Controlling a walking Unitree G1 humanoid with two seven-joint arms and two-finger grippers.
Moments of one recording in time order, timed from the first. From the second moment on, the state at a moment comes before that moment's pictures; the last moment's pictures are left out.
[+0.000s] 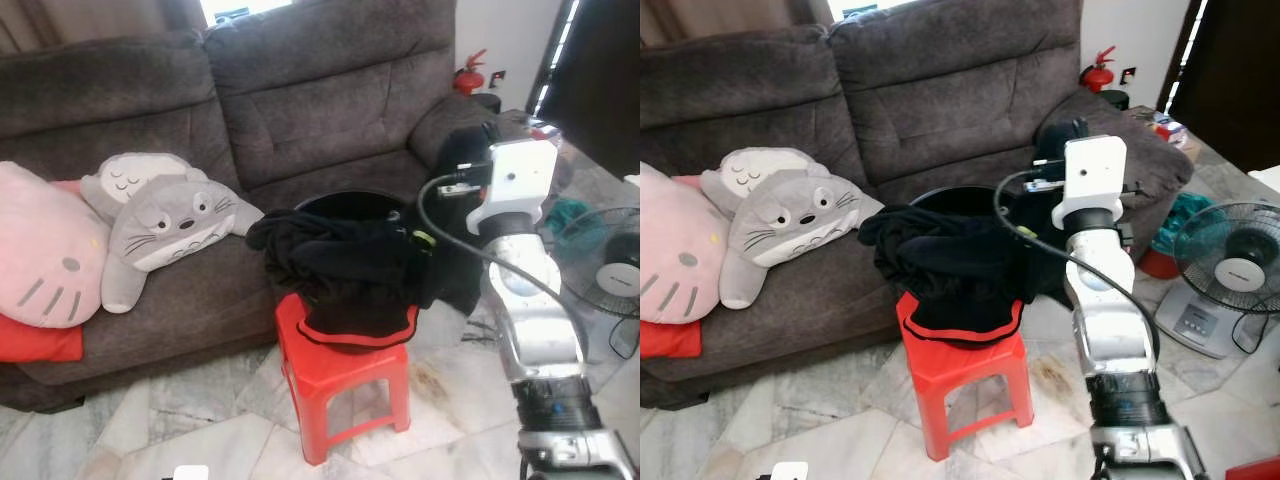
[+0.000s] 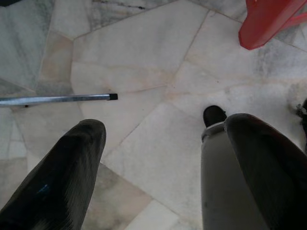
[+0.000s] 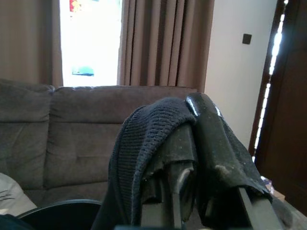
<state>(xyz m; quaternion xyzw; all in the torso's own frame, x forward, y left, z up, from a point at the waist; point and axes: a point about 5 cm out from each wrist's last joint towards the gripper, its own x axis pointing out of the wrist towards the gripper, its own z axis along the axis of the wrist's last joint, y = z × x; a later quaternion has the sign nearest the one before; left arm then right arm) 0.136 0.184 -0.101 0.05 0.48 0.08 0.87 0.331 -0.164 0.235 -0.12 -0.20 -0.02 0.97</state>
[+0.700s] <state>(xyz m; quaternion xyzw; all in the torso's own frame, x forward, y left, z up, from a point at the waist) 0.144 0.172 -0.098 0.05 0.45 0.08 0.89 0.316 -0.153 0.202 -0.12 -0.14 -0.02 0.98</state>
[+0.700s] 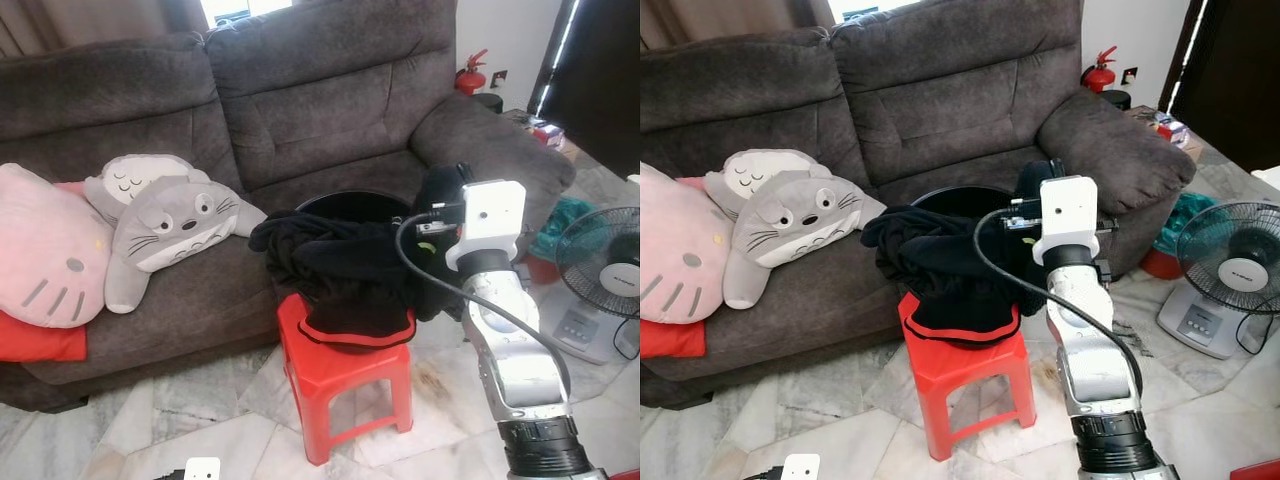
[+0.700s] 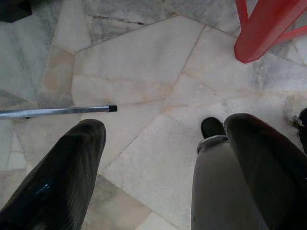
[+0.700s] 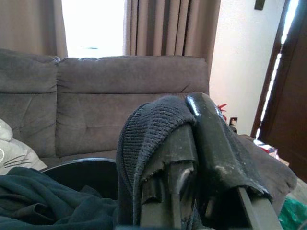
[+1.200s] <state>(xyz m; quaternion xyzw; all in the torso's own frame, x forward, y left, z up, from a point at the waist) 0.152 0.171 -0.094 0.06 0.44 0.07 0.89 0.315 -0.152 0.201 -0.12 -0.13 -0.03 0.98</state>
